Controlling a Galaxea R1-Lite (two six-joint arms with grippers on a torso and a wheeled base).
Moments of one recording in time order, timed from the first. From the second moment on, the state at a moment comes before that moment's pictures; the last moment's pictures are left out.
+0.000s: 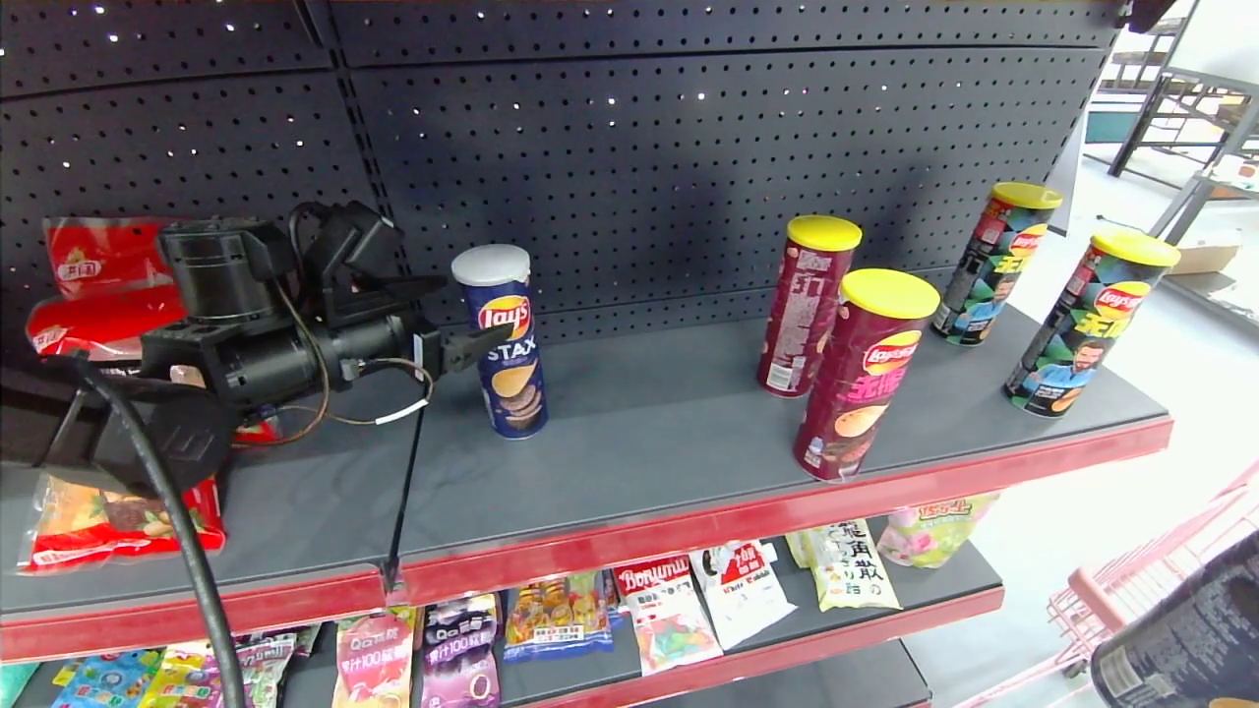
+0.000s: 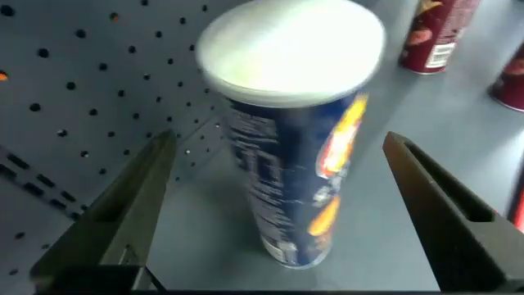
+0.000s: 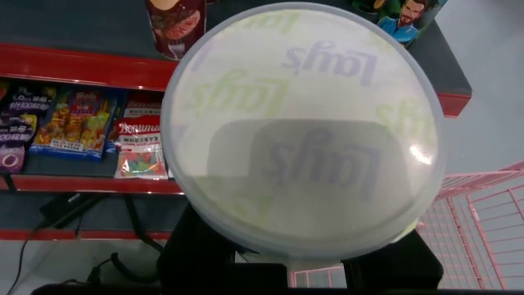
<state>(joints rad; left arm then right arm) -0.17 1.85 -0.92 -0.81 -0.48 0.23 0.17 0.61 -0.33 -0.03 -0.09 -0.19</state>
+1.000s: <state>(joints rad) -0.20 1.92 -1.00 -0.81 -0.48 0.22 0.17 0.61 -0.34 -0.03 -0.09 -0.19</state>
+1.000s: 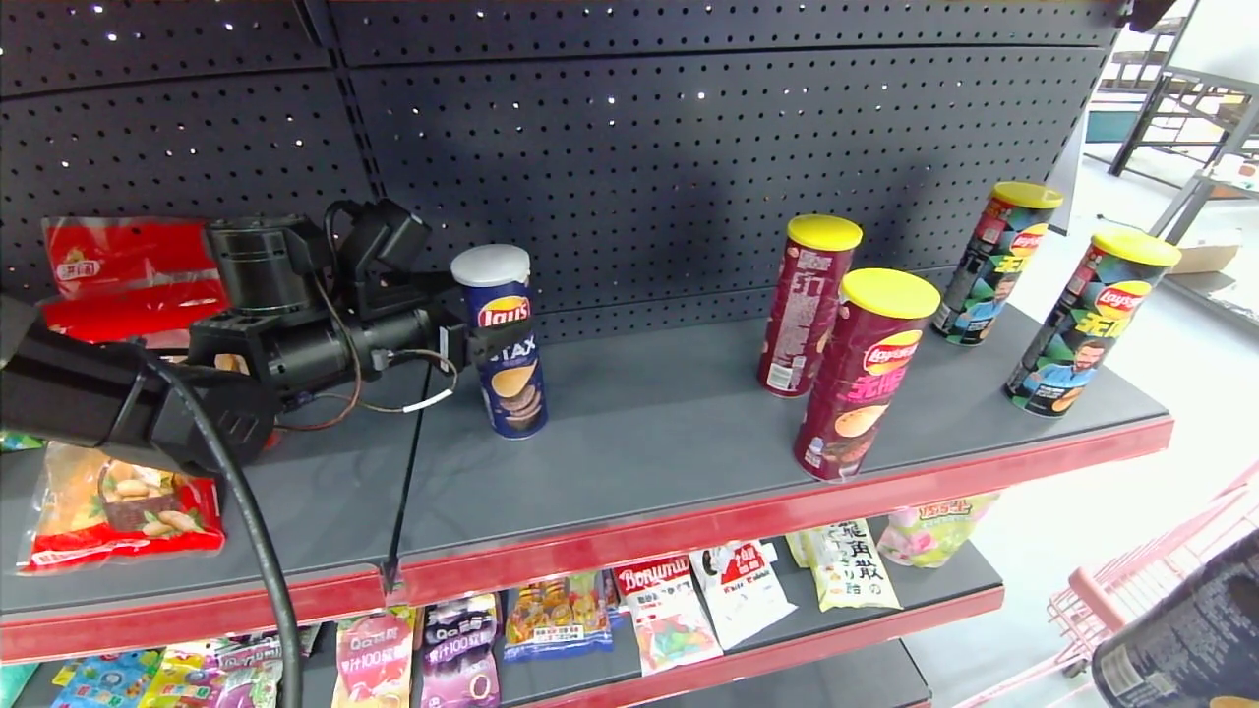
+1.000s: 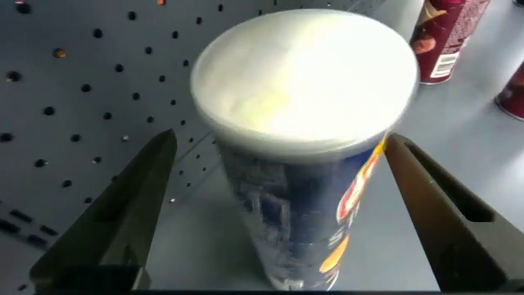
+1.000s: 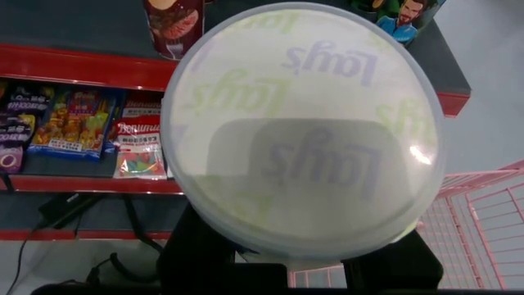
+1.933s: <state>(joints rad) -0.21 1.80 -0.81 -0.81 -0.56 0.17 0.17 0.61 -0.35 -0.03 -0.09 -0.19</state>
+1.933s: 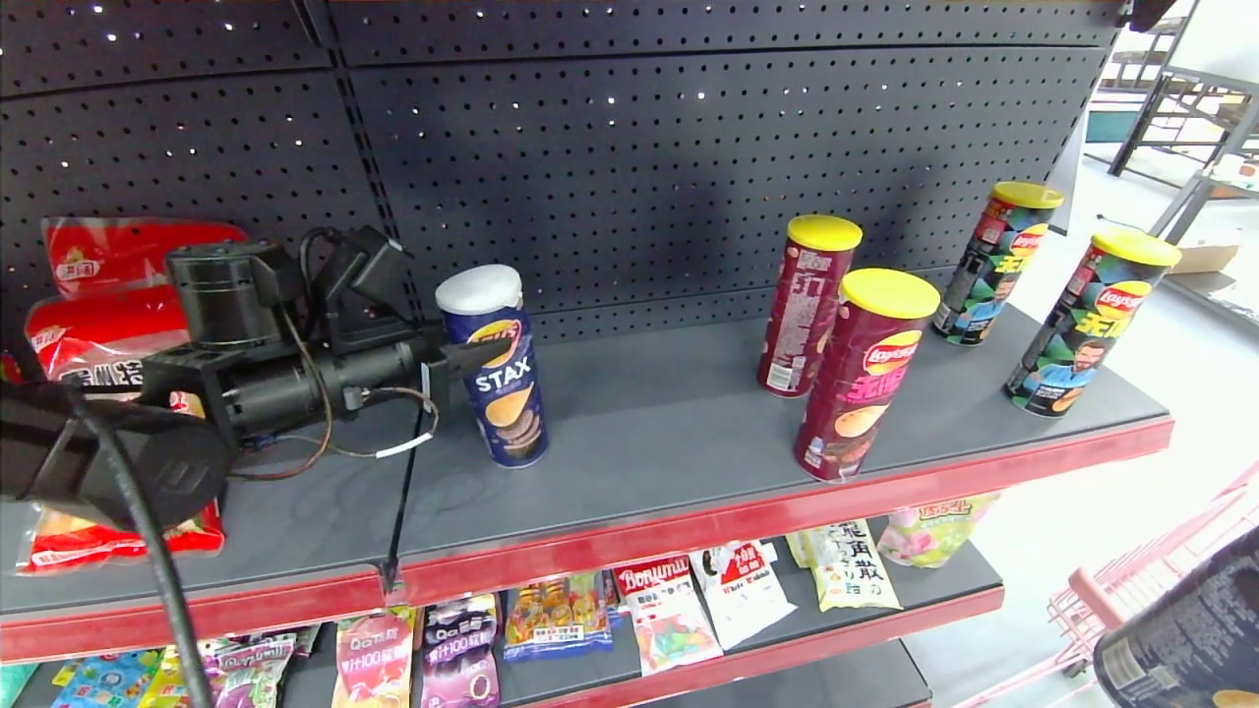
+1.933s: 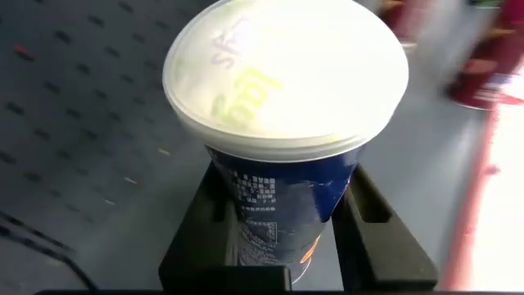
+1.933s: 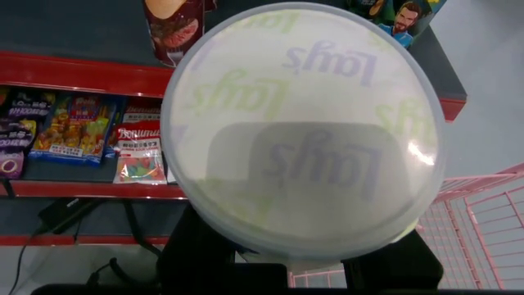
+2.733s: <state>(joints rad) -0.21 1.59 -0.58 -0.82 -0.71 0.21 0.17 0.62 -0.35 -0.03 -0.10 -0.19</state>
